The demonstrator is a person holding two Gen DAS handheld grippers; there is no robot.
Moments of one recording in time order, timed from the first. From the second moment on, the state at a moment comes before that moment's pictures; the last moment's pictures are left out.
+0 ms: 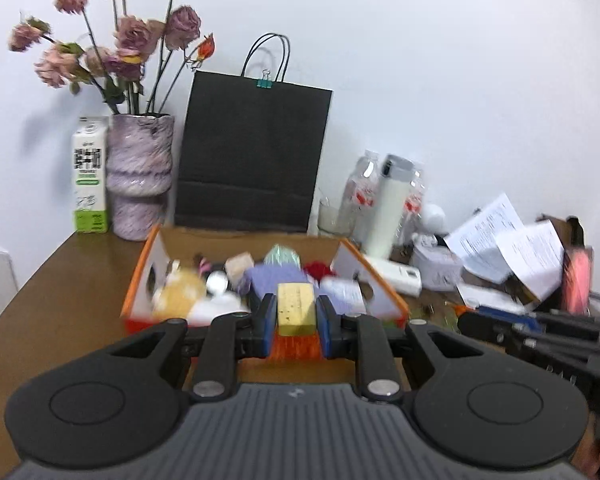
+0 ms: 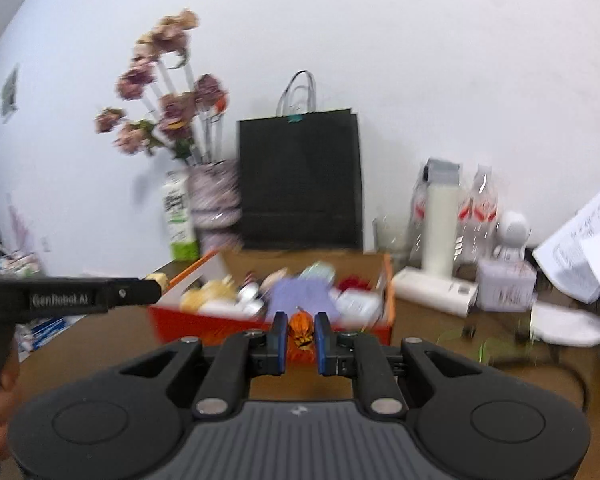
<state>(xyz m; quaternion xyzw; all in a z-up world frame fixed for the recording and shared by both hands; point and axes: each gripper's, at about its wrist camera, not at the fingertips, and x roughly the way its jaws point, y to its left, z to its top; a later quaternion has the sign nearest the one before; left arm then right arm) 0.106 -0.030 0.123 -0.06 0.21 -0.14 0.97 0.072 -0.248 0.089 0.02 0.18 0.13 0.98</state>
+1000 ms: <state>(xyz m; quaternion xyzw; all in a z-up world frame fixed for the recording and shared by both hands) 0.274 -0.048 0.100 -0.03 0.34 -0.05 0.94 0.281 -0.239 0.083 0.07 0.34 0.09 0.93</state>
